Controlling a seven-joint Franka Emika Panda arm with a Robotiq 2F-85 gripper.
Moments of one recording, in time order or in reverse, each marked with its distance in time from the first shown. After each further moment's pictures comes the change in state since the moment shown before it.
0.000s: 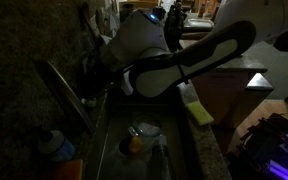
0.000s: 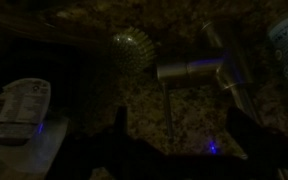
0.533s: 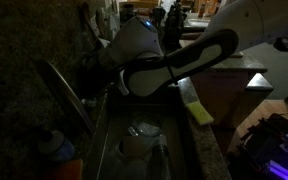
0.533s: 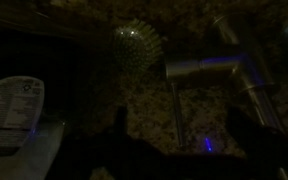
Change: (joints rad) arm -0.027 0.102 0.046 0.111 0.022 0.002 -0.094
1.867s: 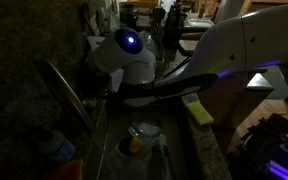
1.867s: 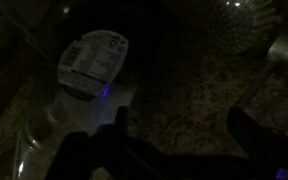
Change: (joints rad) arm 0.357 0.133 -0.596 0.260 -0.170 -0.026 0.367
